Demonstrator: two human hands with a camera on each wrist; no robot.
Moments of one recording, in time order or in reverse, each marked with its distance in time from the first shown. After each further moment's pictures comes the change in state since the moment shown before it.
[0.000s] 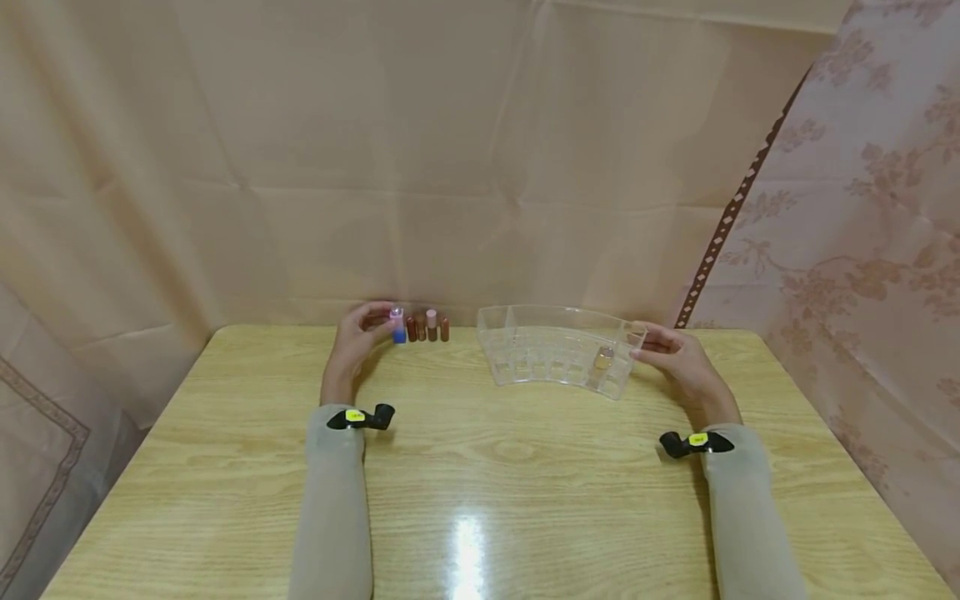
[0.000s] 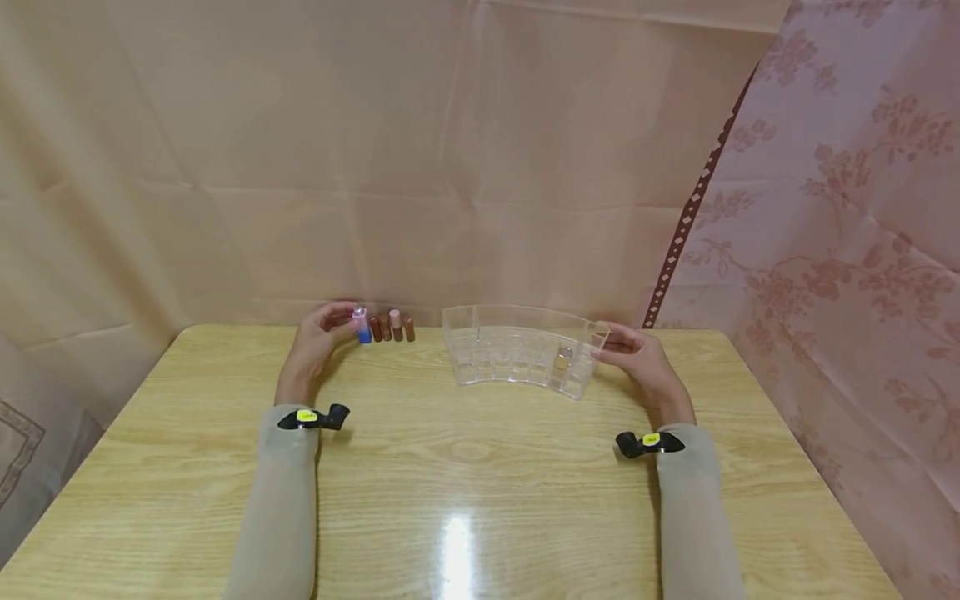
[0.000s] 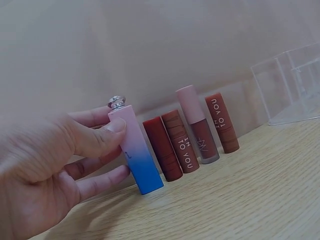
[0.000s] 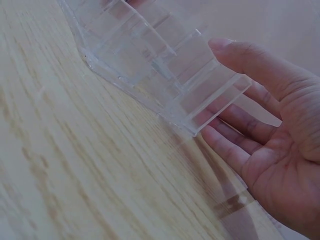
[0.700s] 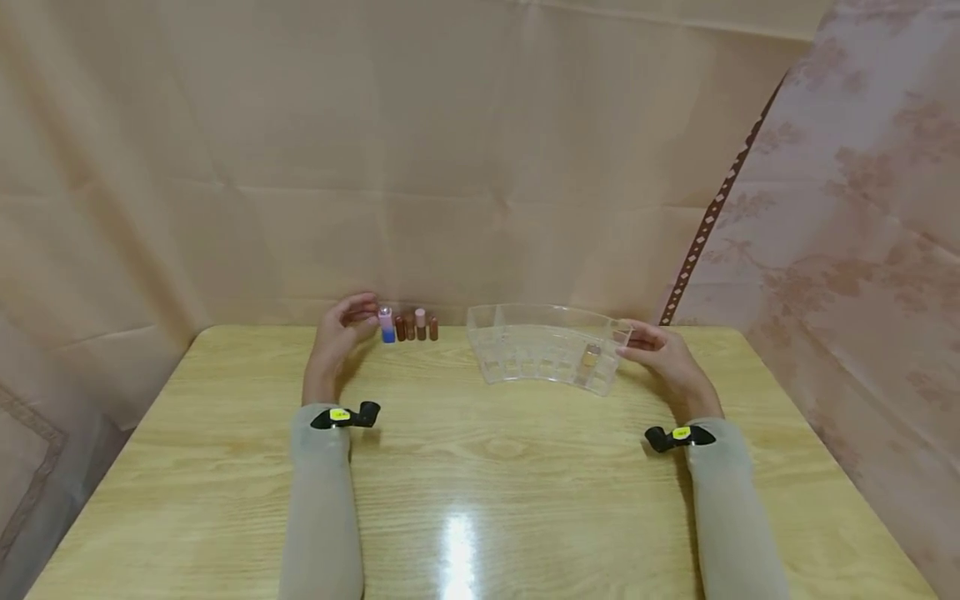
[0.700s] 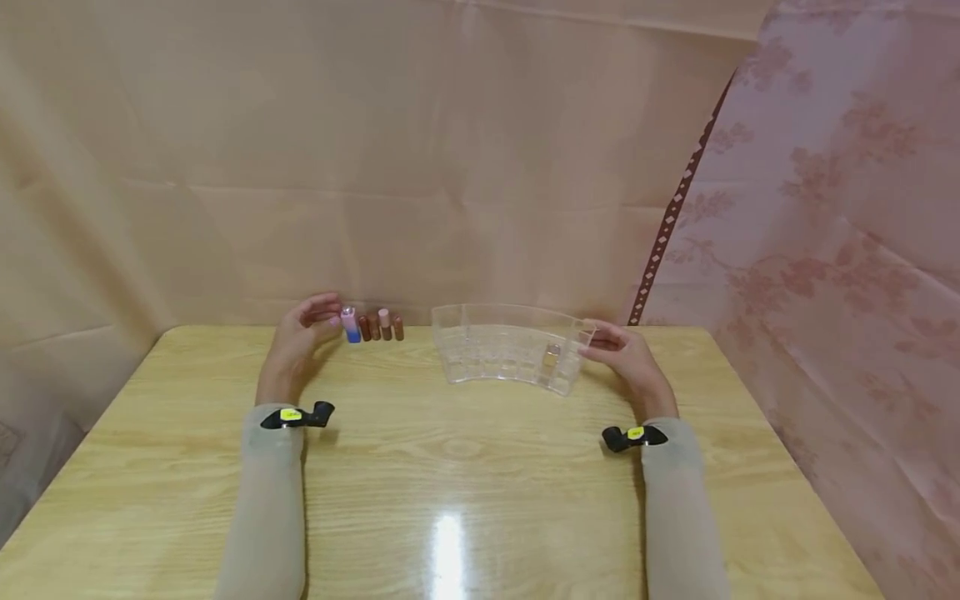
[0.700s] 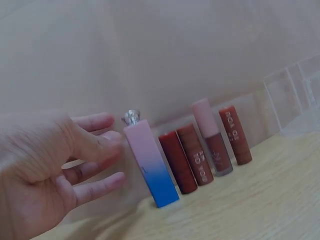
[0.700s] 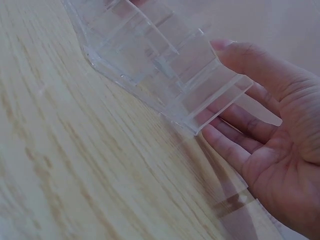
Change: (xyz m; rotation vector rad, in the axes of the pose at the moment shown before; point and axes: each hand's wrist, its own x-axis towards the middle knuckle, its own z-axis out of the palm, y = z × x) left_hand -0.004 0.017 -0.009 -0.008 0.008 -0.022; right_hand 0.000 0.000 0.000 -0.054 -0.001 0.015
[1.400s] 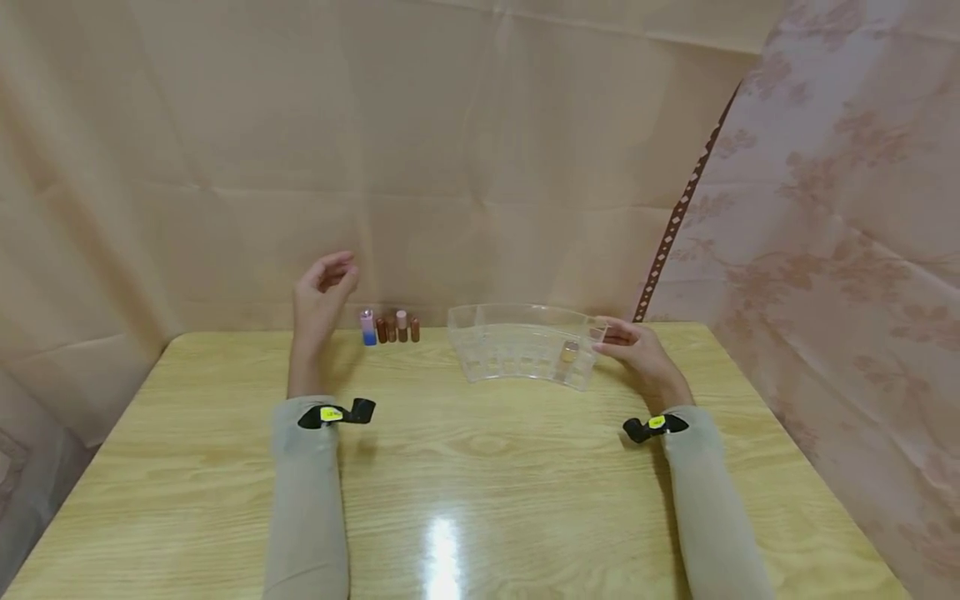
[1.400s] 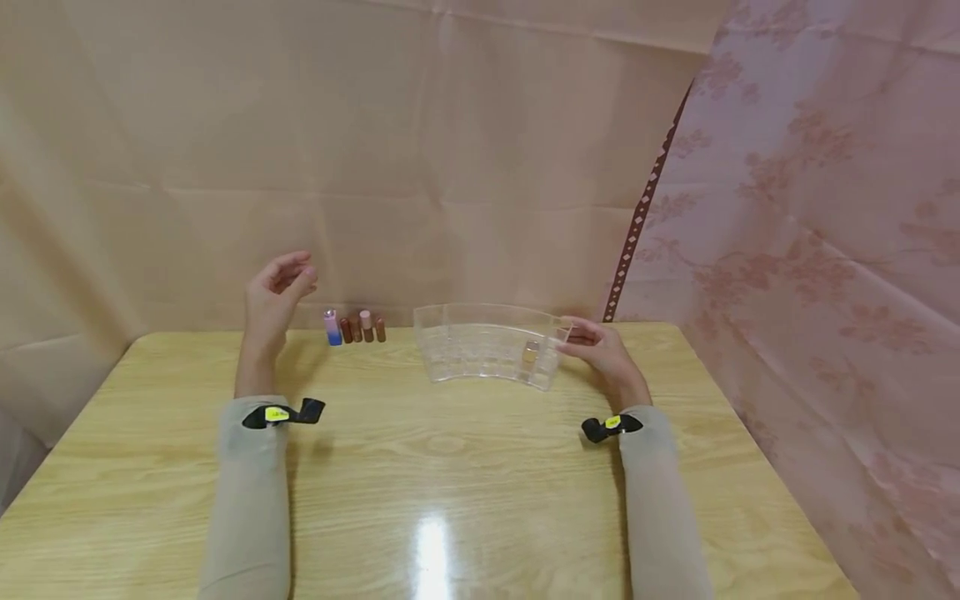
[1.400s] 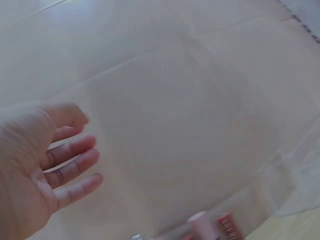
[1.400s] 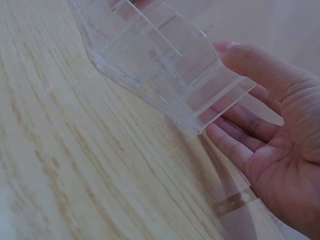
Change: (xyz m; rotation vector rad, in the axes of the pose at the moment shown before) left_hand -0.001 0.082 0.024 -0.056 0.206 0.205; right_hand 0.000 -0.004 0.001 0.037 0.016 0.025
